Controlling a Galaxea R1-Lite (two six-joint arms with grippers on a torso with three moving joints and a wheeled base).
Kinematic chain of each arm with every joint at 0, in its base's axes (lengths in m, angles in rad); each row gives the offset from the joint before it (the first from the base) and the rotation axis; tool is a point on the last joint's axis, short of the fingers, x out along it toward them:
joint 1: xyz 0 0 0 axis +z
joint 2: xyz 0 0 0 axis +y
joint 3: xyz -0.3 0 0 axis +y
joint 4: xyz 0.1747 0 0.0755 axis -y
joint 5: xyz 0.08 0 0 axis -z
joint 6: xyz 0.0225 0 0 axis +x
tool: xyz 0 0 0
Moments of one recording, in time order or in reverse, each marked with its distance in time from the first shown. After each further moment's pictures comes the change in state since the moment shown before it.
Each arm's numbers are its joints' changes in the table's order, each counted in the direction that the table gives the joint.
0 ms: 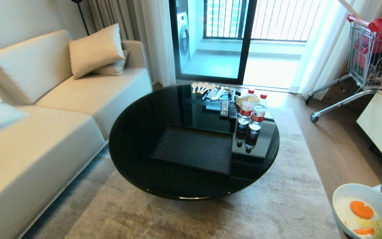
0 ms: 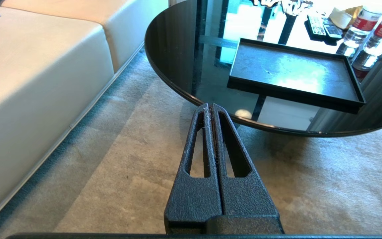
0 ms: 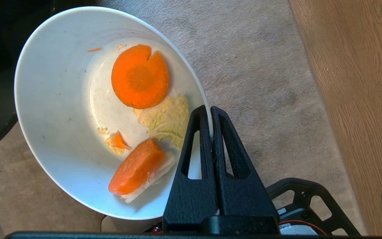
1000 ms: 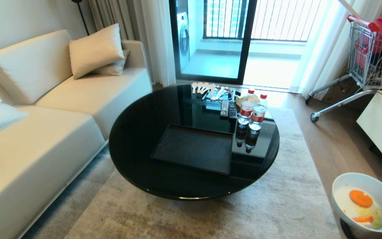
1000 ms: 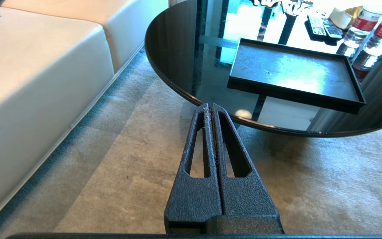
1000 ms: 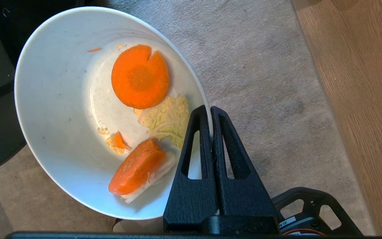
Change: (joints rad) left arm 0.001 0.000 0.000 0.000 0.000 0.000; right arm -0.008 0.013 -0.062 -0.005 -0.001 0.002
